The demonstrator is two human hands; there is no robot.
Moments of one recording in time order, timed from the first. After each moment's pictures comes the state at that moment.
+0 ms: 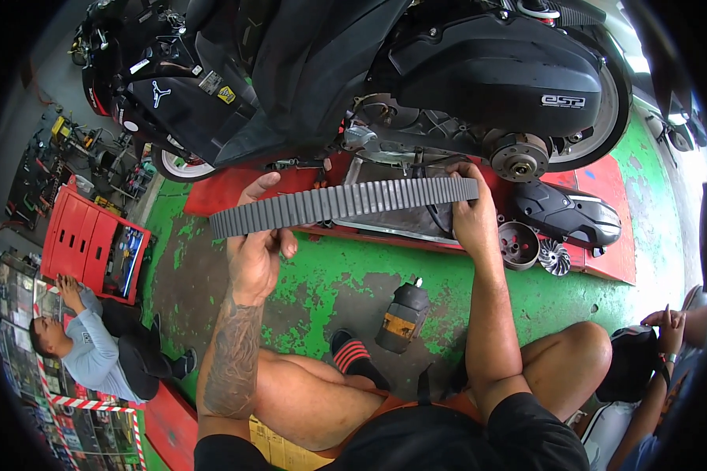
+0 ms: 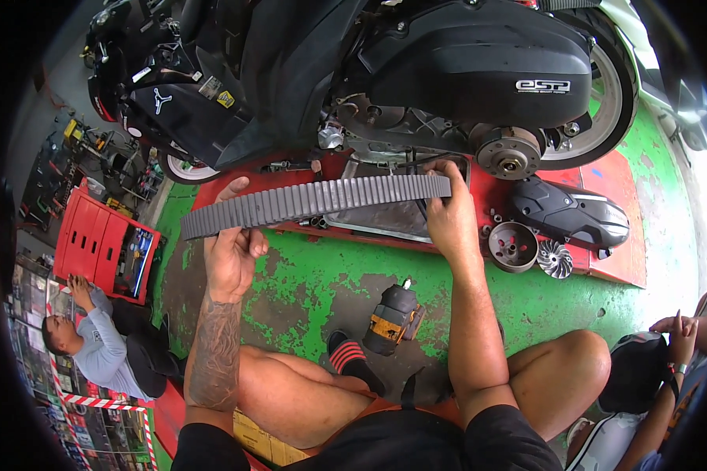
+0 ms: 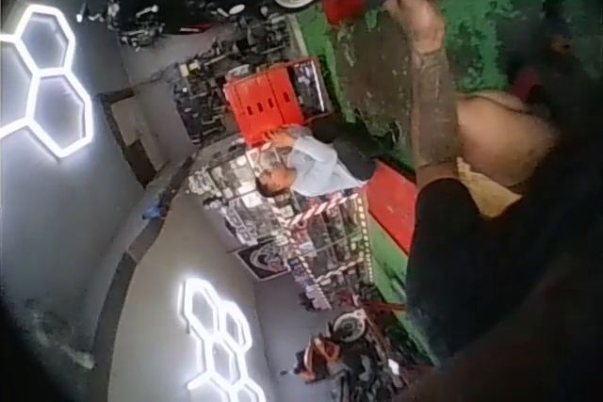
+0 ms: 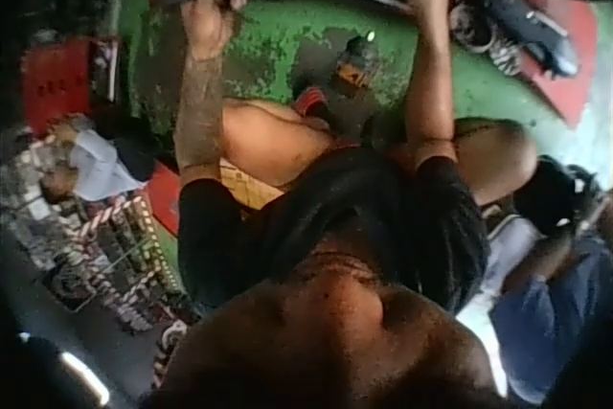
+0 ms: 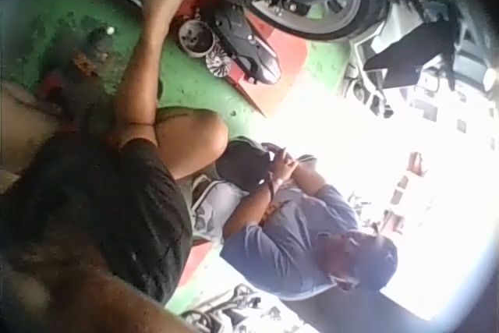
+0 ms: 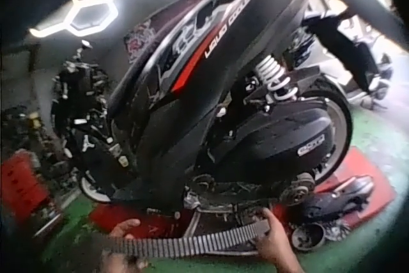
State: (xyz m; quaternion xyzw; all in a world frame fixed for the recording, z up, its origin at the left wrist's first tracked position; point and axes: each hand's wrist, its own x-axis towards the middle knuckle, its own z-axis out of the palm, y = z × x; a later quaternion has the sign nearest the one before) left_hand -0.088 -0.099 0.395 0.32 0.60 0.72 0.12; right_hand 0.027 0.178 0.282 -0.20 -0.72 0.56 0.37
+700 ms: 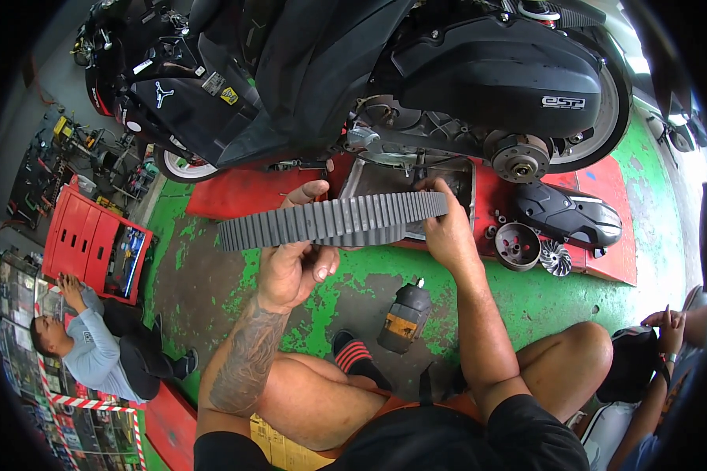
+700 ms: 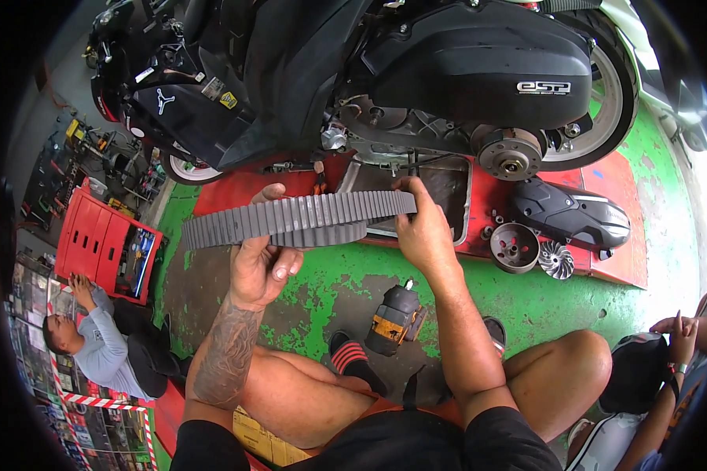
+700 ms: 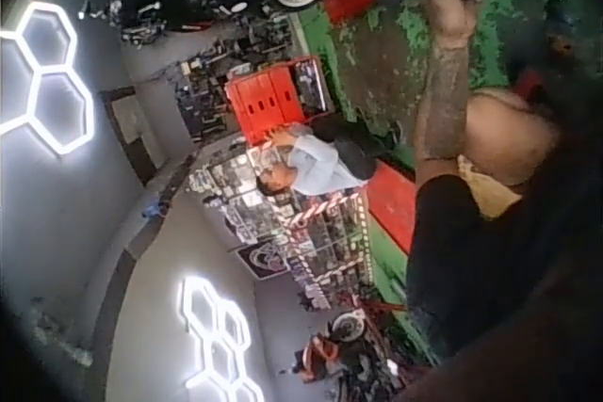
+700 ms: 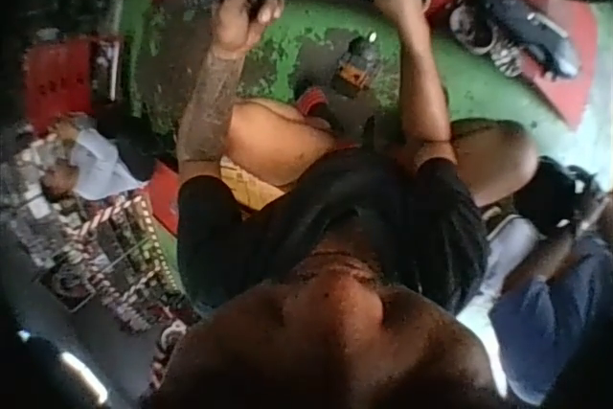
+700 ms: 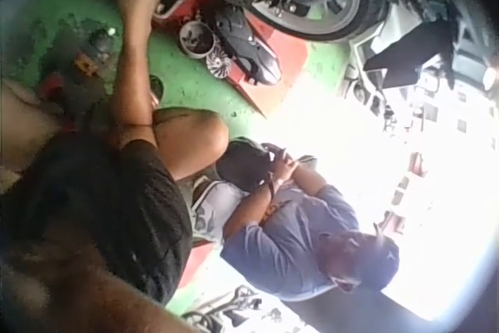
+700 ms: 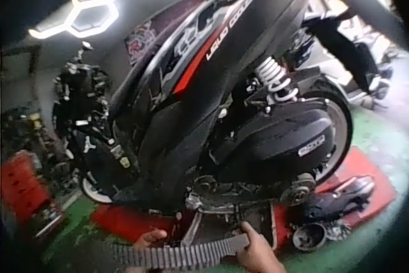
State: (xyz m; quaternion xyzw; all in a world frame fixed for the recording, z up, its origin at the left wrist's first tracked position) left_hand -0.067 -0.080 0.380 0.36 0.47 0.75 0.31; right_hand 0.021 0.141 0.282 -0.18 -0.75 0.57 0.29
